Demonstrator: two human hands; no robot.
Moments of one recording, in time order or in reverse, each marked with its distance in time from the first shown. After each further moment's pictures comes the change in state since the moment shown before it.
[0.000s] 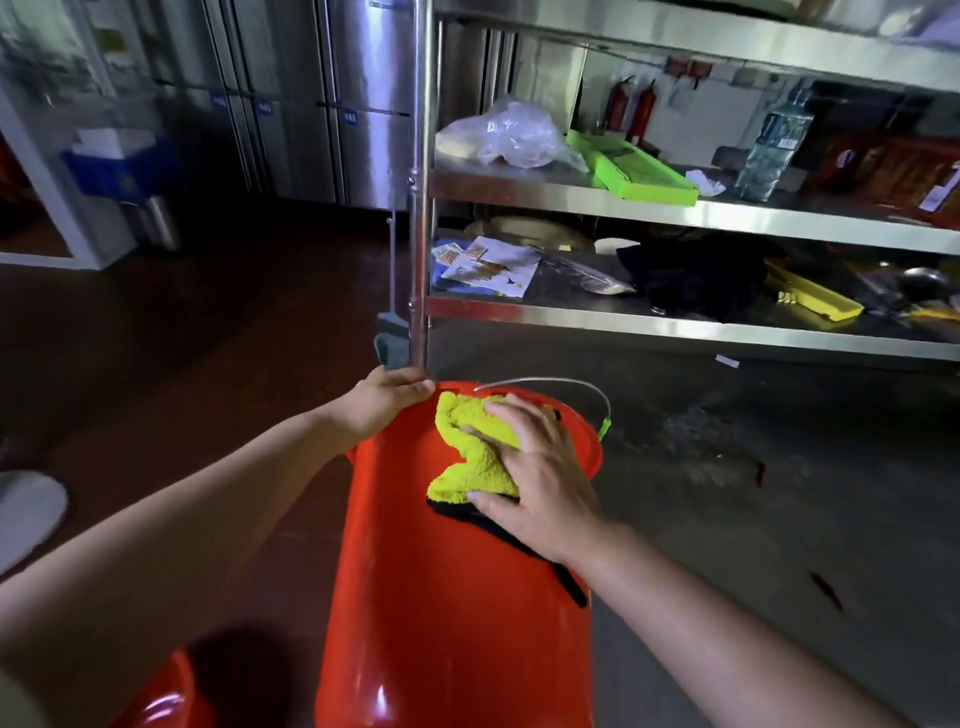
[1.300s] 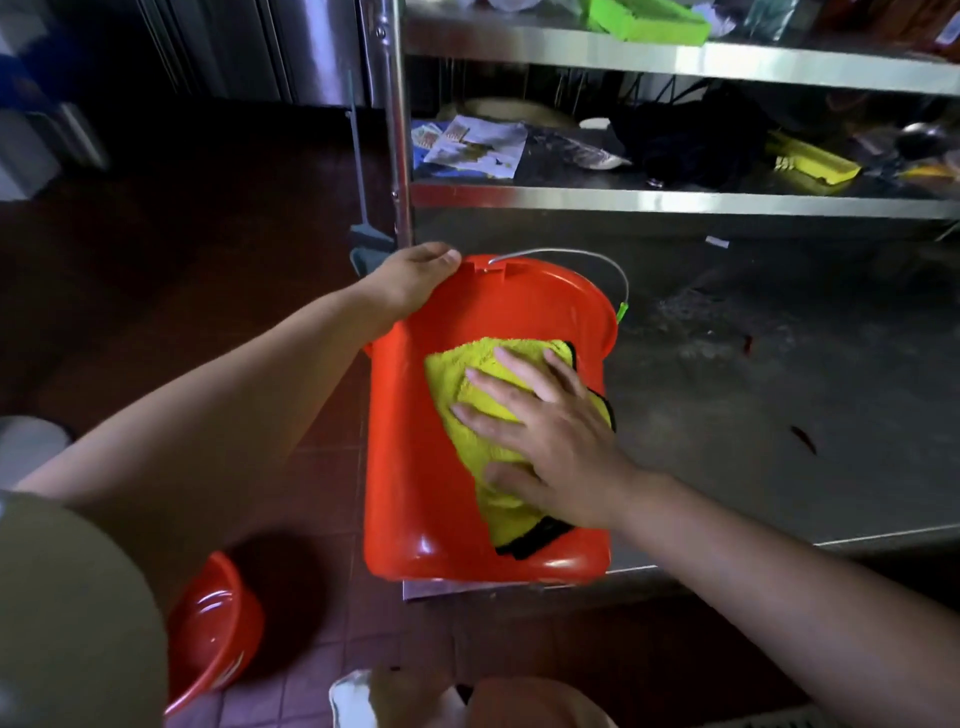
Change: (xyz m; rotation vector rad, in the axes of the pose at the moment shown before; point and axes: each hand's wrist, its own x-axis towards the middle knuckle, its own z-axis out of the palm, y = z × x) left_hand -0.003 0.007 0.020 -0.058 0.026 -0.084; right_hand -0.071 -0.052 0.004 -0.205 -0.202 -0.172
